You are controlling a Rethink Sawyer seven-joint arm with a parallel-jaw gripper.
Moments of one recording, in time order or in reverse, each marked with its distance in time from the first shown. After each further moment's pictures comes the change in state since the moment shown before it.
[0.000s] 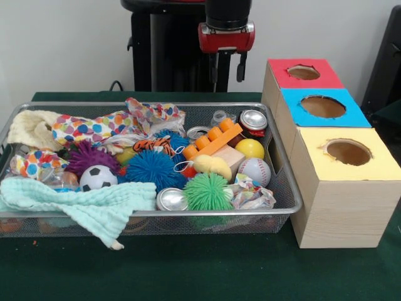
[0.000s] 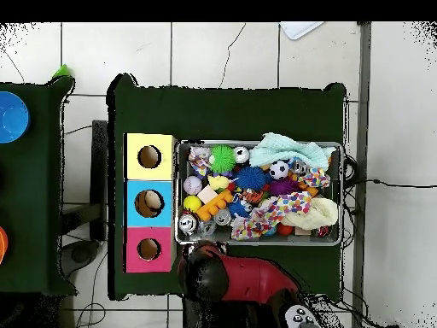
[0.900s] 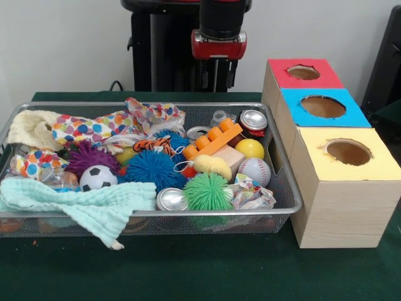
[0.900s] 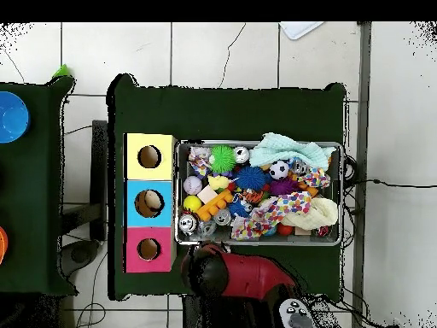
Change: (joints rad) arm 0.063 0.080 -0.097 -0.055 0.000 0.018 0.000
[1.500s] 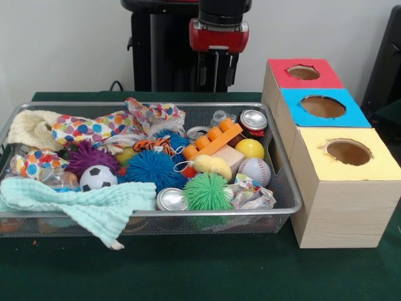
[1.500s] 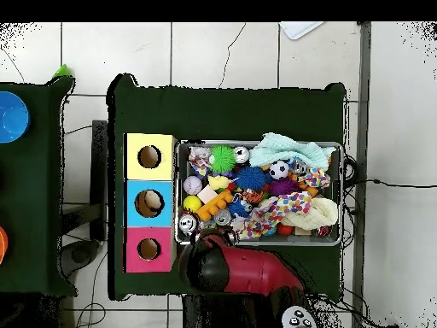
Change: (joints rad) arm 0.016 -0.089 -0.004 -0.036 -0.001 0.001 0.000
